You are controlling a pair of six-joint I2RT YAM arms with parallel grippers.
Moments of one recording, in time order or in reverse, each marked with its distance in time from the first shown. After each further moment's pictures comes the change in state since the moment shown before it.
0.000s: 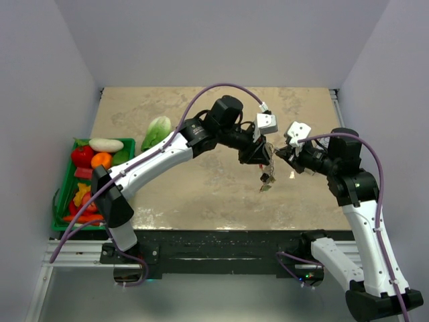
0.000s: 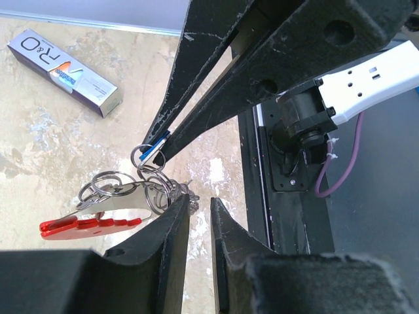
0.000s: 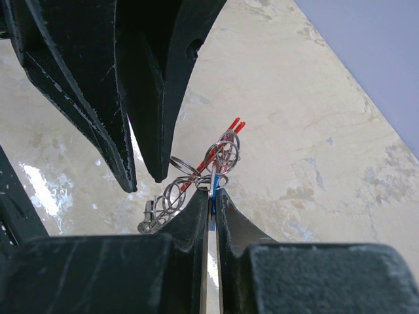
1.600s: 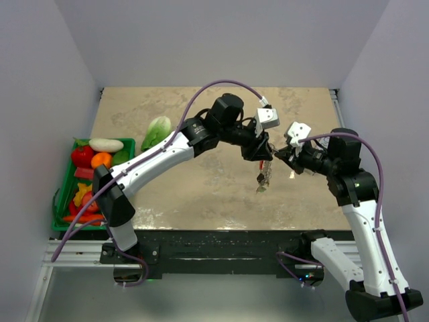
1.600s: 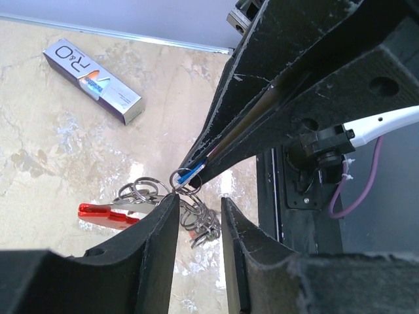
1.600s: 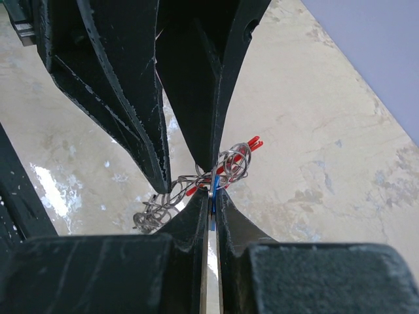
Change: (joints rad) left arm 0.000 0.011 0.015 0.057 -0.069 -0.054; right arm 0.000 -0.001 -0.006 0.001 -0.027 0.016
